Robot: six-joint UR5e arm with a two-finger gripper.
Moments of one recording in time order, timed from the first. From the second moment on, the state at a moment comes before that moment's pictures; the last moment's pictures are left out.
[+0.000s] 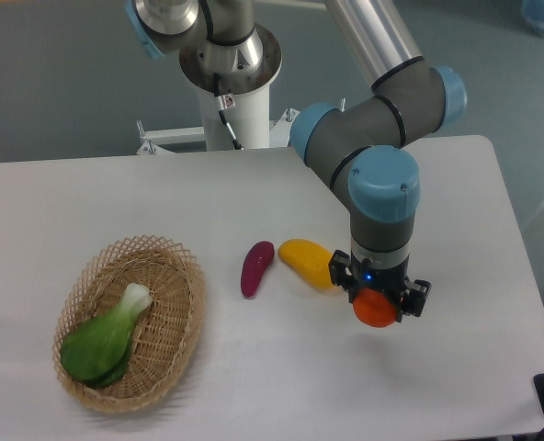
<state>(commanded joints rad) 2.50 -2.05 -1.46 -1.02 1.62 1.02</state>
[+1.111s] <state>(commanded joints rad) 2.37 -2.05 -1.51 -1.02 1.63 1.00</state>
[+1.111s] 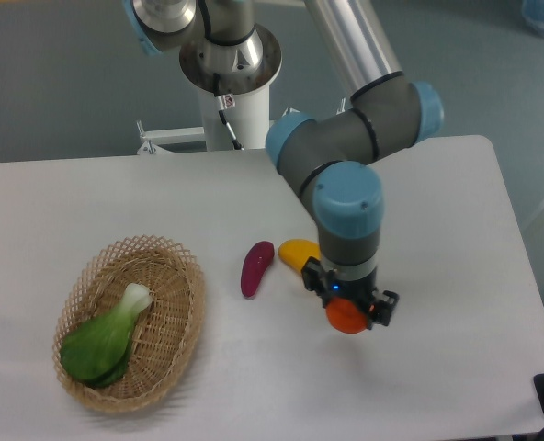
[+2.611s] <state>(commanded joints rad) 1.95 -2.16 -1.44 -0.90 1.51 0.66</state>
